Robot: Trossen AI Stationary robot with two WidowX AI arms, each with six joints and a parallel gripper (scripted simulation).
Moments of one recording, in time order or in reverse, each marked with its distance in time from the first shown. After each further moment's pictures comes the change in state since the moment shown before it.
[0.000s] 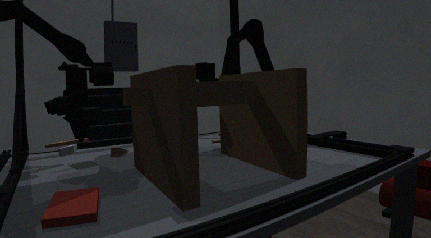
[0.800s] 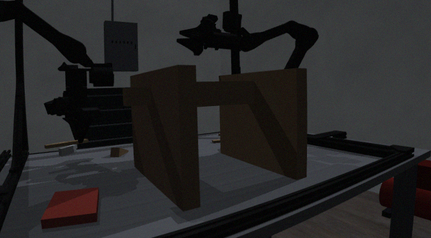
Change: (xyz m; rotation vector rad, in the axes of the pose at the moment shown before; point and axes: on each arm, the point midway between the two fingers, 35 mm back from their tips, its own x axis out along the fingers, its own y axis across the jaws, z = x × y) left arm -0.097 0.182 0.058 -1.039 -0.218 -0.075; right arm 0.002 0.000 0.001 0.001 -0.005 -0.002
